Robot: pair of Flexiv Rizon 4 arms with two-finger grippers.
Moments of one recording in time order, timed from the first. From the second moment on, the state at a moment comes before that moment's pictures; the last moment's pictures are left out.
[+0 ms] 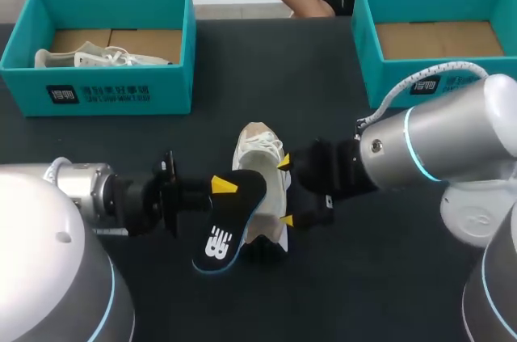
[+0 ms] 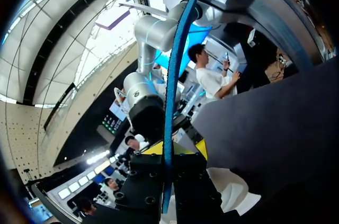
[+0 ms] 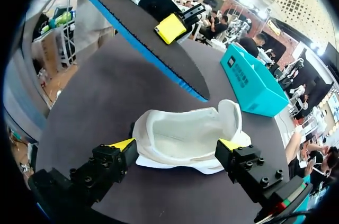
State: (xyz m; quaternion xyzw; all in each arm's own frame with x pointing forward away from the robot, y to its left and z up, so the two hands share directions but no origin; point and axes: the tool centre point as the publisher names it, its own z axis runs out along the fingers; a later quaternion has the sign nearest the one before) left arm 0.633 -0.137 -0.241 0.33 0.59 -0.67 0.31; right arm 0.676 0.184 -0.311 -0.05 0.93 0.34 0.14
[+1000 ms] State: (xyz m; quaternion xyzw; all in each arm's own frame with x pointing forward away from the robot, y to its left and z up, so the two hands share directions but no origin) left arm 0.624 -0.141 -0.247 0.33 0.60 -0.67 0.29; right arm 0.675 0.184 -0.310 -0.04 0.93 0.32 0.16
